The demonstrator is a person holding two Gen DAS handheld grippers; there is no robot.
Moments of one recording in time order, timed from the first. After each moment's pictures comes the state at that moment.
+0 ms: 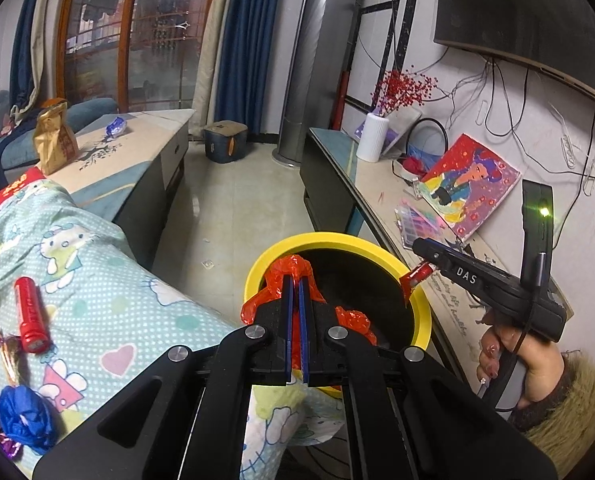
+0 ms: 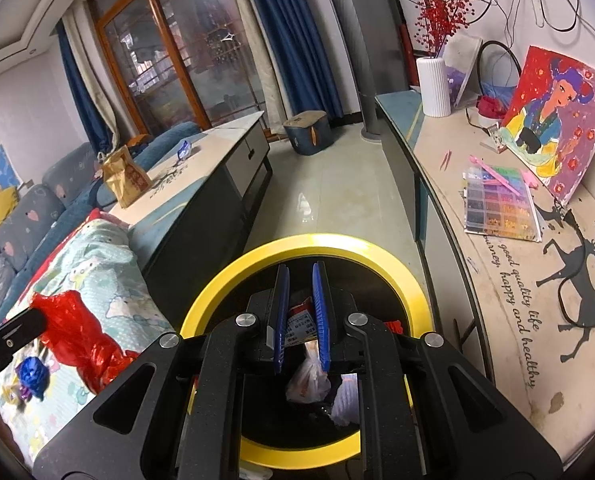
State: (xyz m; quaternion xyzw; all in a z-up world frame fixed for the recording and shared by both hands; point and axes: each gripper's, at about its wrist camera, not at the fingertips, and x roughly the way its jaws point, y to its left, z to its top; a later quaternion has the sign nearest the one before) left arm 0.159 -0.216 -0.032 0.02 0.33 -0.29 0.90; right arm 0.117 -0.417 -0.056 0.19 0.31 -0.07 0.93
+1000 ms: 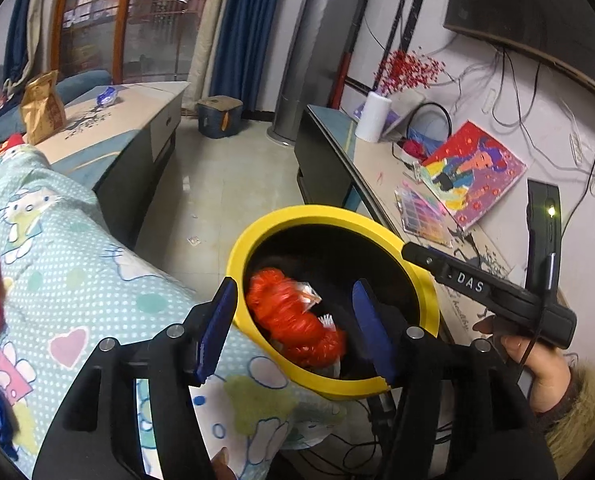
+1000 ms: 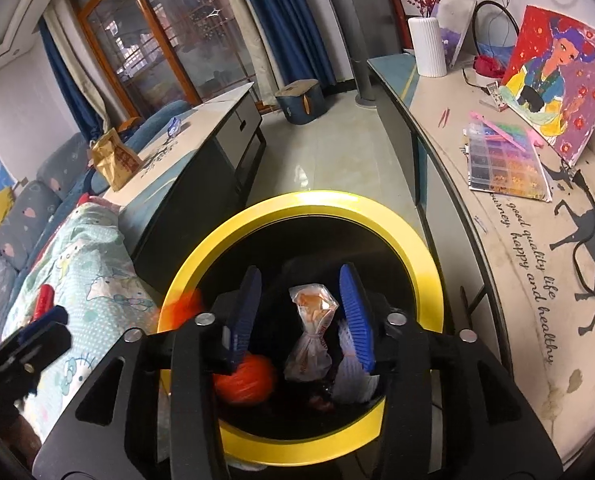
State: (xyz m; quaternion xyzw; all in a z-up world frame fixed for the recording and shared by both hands) left arm 0.180 -0.231 -0.074 0.00 0.37 -0.29 0.88; right arm 0.126 -0.419 -0.088 0.22 0.35 -0.07 0.91
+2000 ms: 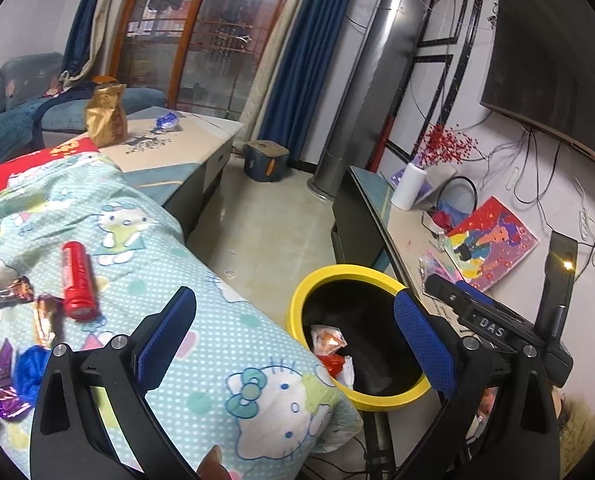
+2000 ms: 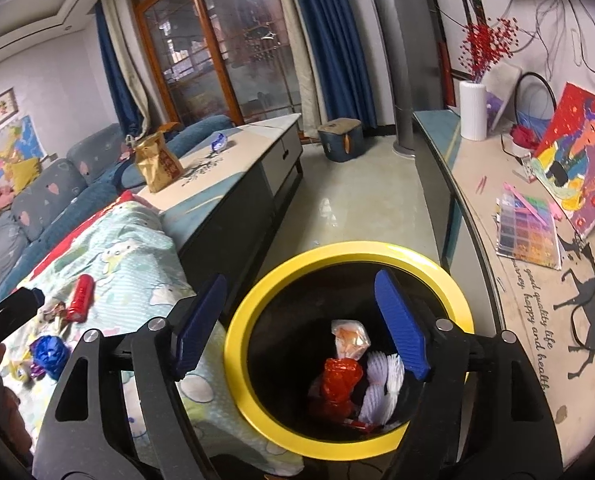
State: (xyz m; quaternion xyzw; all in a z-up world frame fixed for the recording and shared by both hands) left arm 0.153 -0.145 -0.019 -0.08 0.30 -0.22 0.92; right arm 0.117 -0.365 -0.027 0.15 0.29 -0.02 0.94
